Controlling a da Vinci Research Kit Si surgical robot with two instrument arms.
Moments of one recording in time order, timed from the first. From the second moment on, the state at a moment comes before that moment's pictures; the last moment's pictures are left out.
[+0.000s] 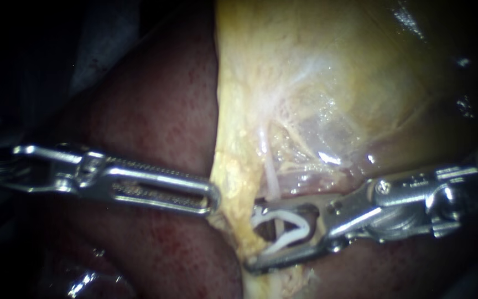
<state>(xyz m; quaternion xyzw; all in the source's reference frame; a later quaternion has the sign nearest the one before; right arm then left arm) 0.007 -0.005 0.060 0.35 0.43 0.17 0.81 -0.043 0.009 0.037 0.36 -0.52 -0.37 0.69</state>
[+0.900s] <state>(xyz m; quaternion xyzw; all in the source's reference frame) 0.010 -0.008 0.060 0.37 0.42 0.15 0.81 -0.043 0.010 0.037 0.36 -0.52 -0.37 0.69</state>
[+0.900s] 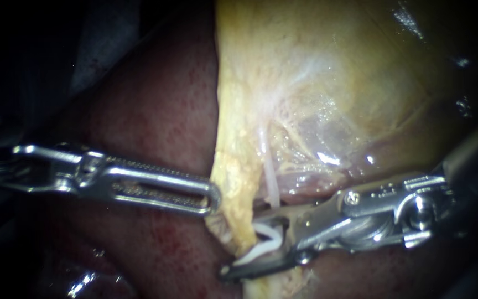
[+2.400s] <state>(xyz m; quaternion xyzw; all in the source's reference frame) 0.009 -0.007 0.063 0.37 0.42 0.14 0.81 -0.043 0.010 0.038 0.36 -0.52 -0.37 0.69</state>
